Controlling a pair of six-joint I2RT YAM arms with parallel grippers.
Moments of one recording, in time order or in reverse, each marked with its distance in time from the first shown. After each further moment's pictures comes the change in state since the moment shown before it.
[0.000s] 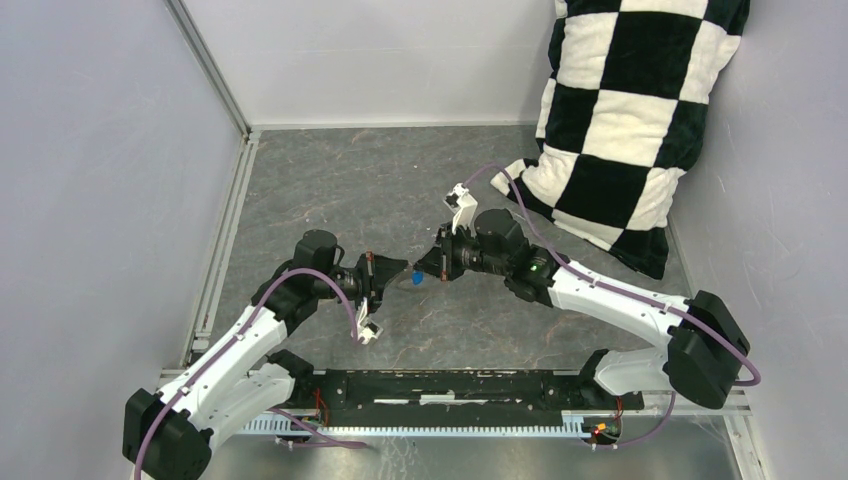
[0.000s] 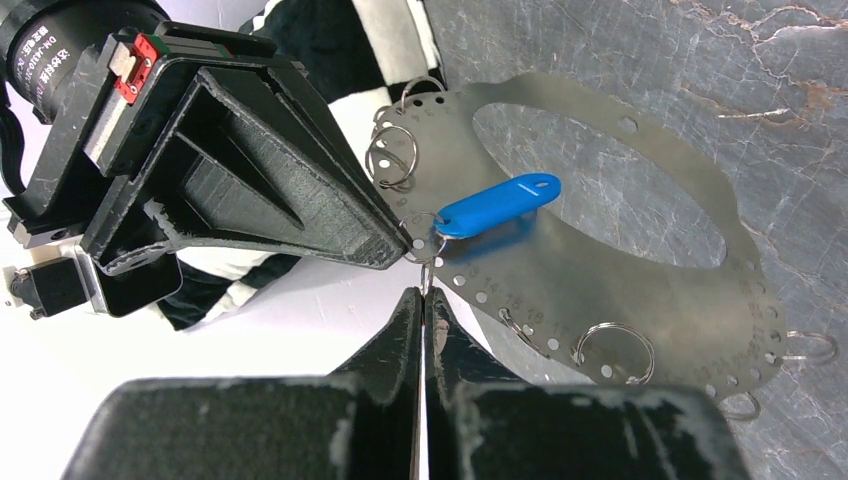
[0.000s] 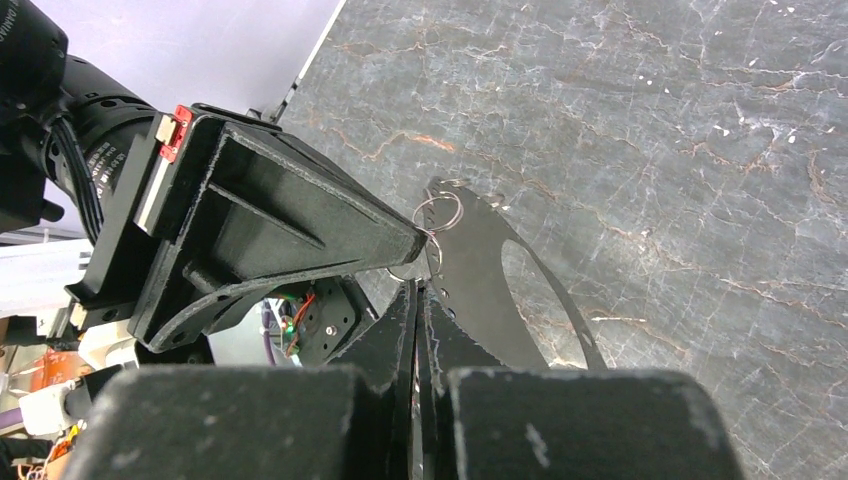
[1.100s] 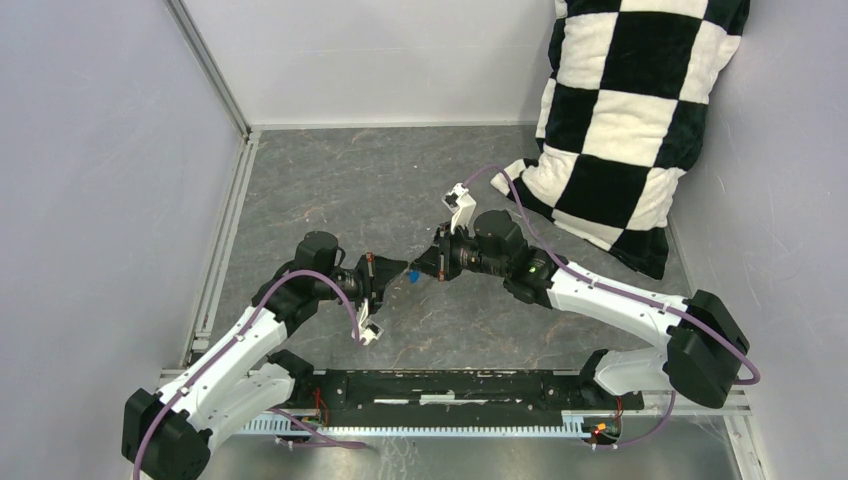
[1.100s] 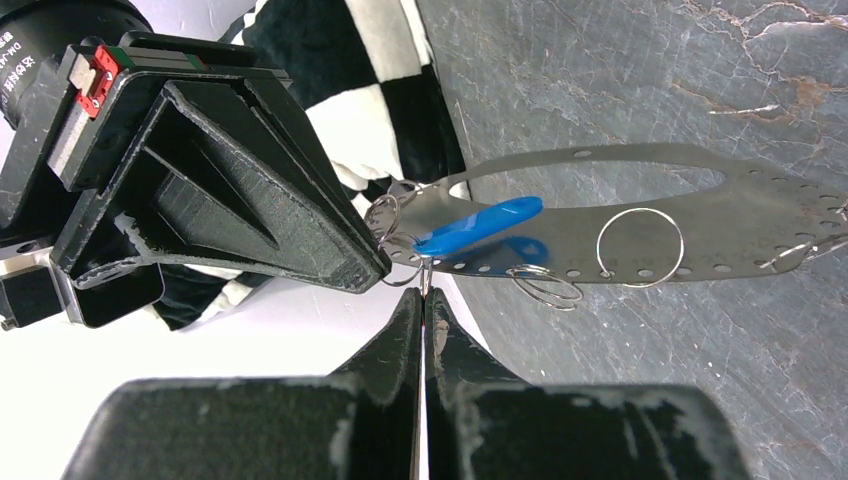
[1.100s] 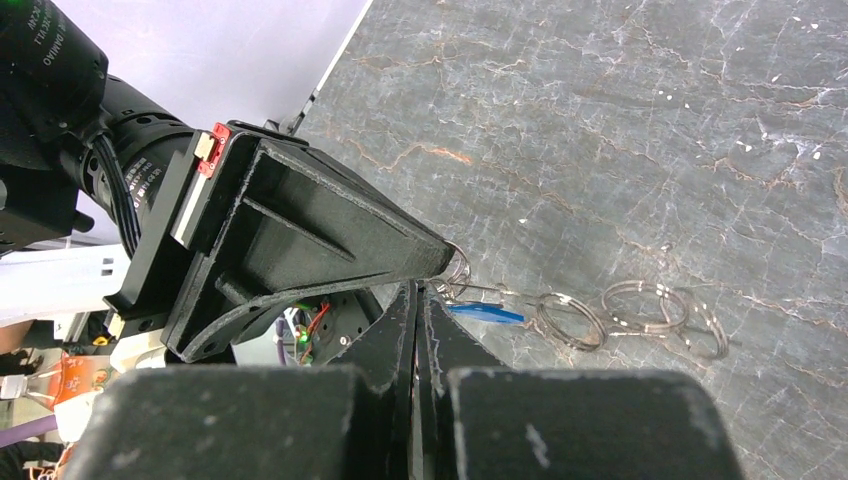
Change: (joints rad) left arm -0.010 -0.005 -0.006 -0.003 -0.025 0.000; right arm 0.018 0.003 -0.004 0.040 0.011 0.019
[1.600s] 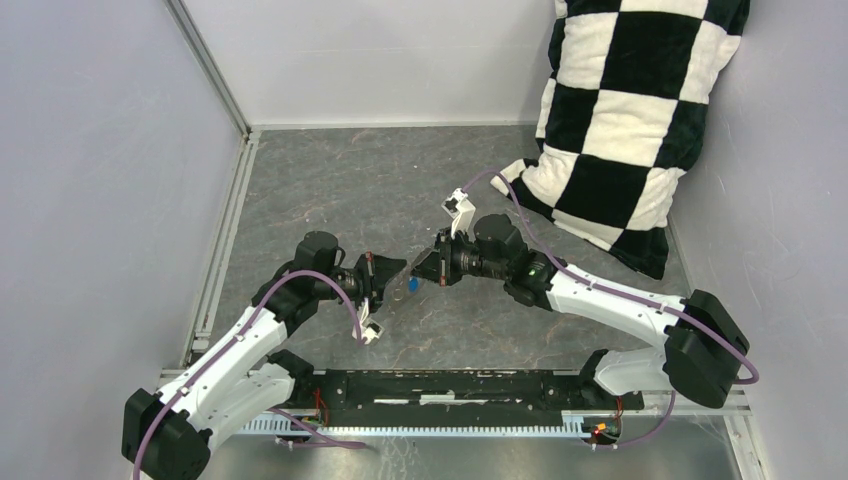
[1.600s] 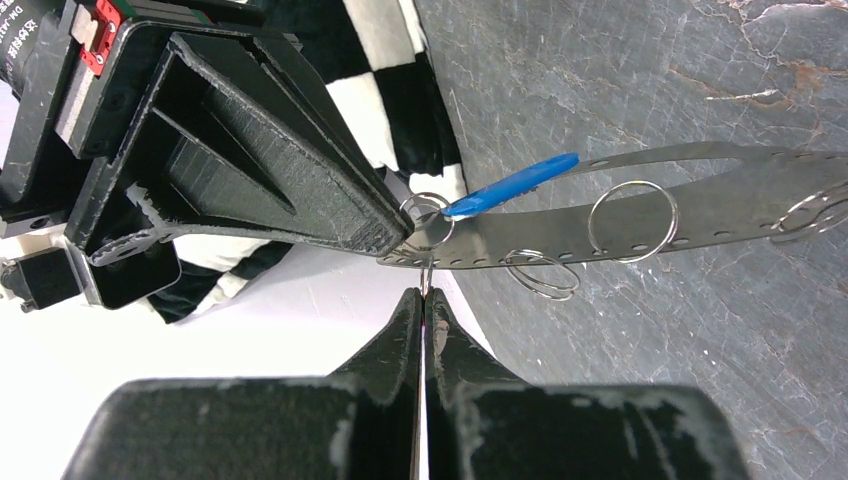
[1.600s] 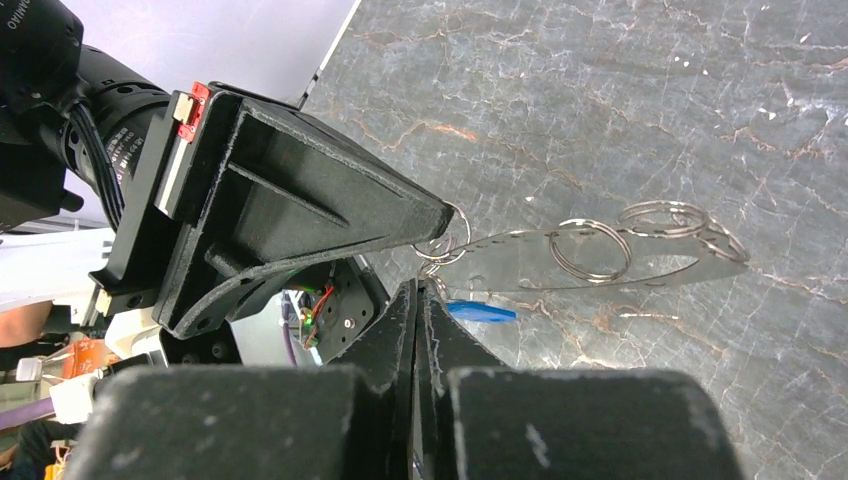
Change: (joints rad) left arm 0.000 0.000 0.000 -0.001 -0.027 0.000; right arm 0.000 0.000 -0.033 0.019 -0.030 0.018
